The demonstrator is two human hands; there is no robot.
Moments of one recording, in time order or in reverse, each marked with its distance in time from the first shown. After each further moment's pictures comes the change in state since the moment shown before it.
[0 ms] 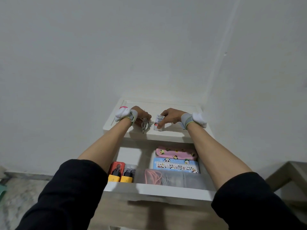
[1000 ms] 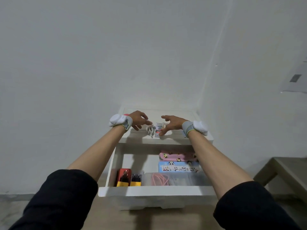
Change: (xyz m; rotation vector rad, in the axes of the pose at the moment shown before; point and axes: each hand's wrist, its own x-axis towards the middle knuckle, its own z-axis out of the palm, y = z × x) left_hand -0.013 -0.042 -0.037 -0.142 -0.234 0.304; right_hand -0.037 -0.031 0.017 0.032 0.056 0.096
